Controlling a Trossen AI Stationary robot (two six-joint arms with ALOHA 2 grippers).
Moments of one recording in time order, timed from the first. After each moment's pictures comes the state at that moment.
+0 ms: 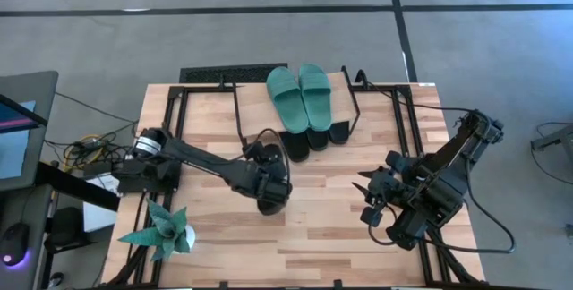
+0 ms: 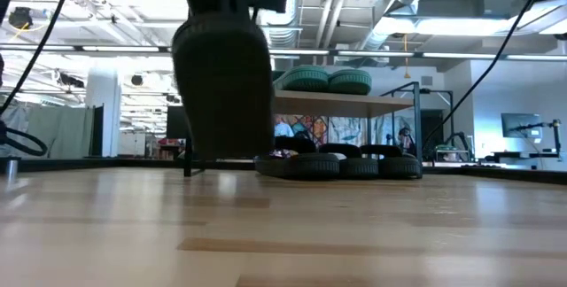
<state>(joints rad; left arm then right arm) -0.27 1.90 1.52 -1.10 -0.66 -0.53 0.84 1.43 1.43 -1.39 0.95 1.06</state>
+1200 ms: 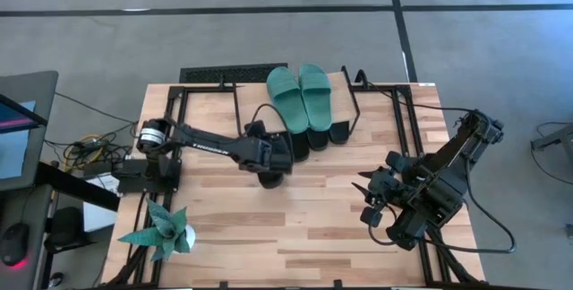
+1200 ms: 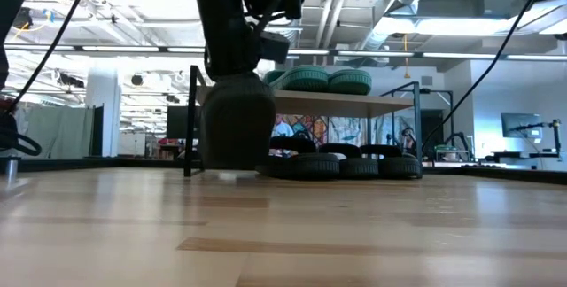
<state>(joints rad) -0.06 1.90 1.42 -0.97 -0.72 -0.30 0.84 1.43 1.43 -1.38 0.94 1.07</state>
